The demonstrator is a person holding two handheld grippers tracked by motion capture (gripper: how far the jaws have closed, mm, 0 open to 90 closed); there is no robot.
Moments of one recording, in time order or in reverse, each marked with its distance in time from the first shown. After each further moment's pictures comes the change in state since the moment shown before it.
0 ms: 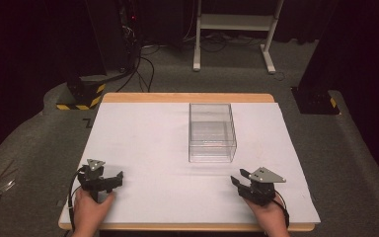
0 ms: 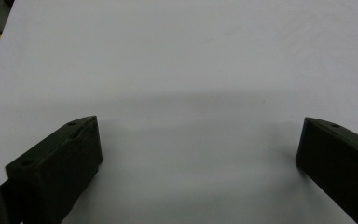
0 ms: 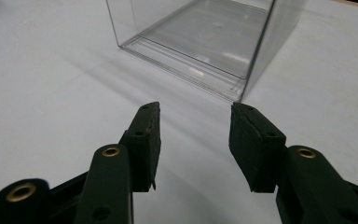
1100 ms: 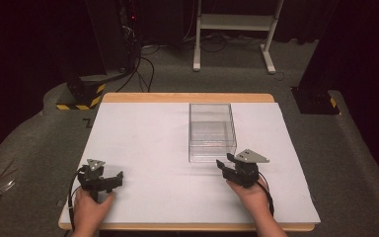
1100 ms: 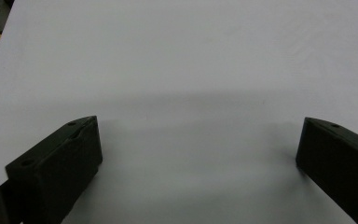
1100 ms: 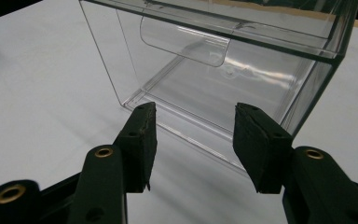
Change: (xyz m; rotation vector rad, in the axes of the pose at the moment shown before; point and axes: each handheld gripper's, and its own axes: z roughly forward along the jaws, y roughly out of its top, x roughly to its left) left arm 0.000 0.000 0.000 0.000 0.000 0.000; right arm 0.006 0.047 0.041 -0.028 0.014 0.072
